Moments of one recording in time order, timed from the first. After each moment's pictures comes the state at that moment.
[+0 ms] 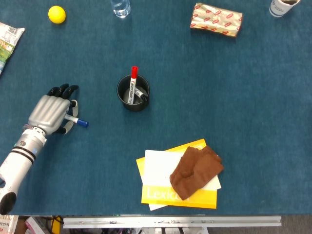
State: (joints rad) left arm -0.49 -1.43 0.01 -1.33 1.32 0.90 0.13; right arm 0.12 -1.13 -0.02 -1.64 -1.63 1.43 -0.14
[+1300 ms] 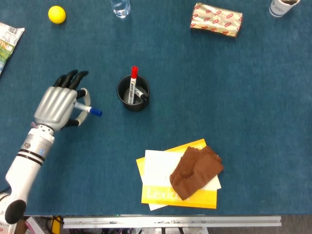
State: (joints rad) left arm -0.46 -1.38 -0.08 -1.61 1.30 1.09 0.19; right arm 0.12 -1.12 -0.02 -1.64 -1.63 1.43 -0.14
